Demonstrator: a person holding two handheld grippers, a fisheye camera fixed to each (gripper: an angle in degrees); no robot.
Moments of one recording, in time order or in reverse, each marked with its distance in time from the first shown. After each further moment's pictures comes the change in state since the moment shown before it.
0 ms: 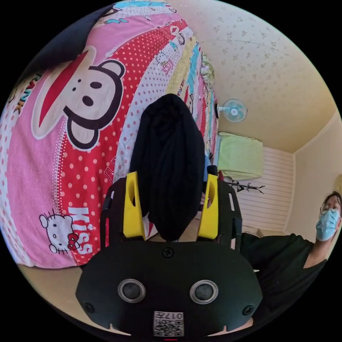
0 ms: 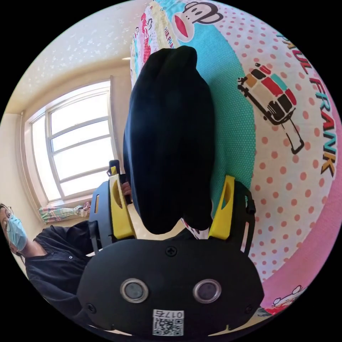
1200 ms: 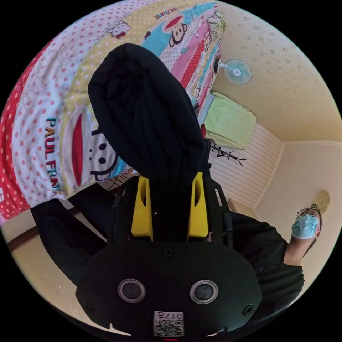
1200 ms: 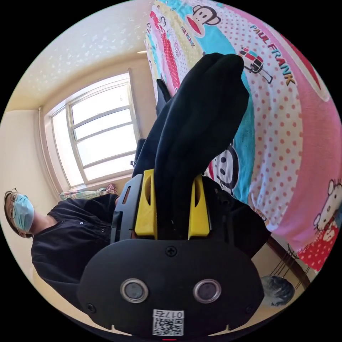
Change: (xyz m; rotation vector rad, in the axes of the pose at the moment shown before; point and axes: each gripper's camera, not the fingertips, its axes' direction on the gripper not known) left arm 0.029 0.043 0.013 -0.399 0.187 -0.118; right arm -0.004 0.142 0.015 -0.066 -0.185 -0.009
